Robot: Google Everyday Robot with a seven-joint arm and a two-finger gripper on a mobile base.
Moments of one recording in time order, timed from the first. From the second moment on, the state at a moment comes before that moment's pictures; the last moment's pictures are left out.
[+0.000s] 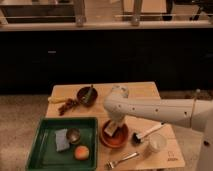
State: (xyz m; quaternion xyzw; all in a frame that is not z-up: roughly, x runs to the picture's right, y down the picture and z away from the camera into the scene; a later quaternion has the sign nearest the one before) arm 0.048 0.173 0.802 -0.25 -0.10 -0.42 0.87
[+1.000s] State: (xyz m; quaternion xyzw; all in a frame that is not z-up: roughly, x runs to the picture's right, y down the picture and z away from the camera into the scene) arm 0.099 0.200 0.764 -0.26 -0.08 -0.39 0.88
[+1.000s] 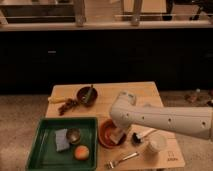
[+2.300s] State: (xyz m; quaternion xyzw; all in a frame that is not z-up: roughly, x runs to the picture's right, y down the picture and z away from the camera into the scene) arm 0.066 0.171 0.792 -0.25 -0.10 -0.39 0.88
